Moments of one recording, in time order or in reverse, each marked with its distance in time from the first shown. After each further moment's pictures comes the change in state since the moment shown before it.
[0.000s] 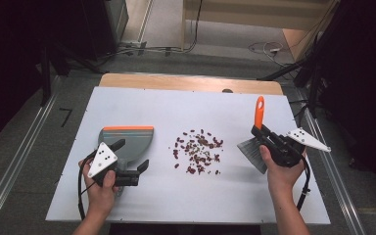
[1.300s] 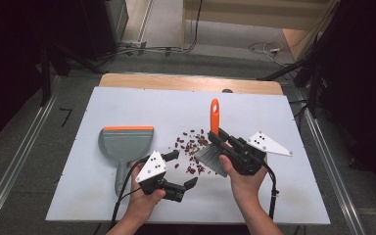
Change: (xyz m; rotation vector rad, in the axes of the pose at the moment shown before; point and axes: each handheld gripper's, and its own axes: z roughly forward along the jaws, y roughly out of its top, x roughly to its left) left arm -0.093 0.021 0.054 0.015 -0.334 -0.031; right arm 0.105 0.001 0.025 -0.043 0.234 -0.037
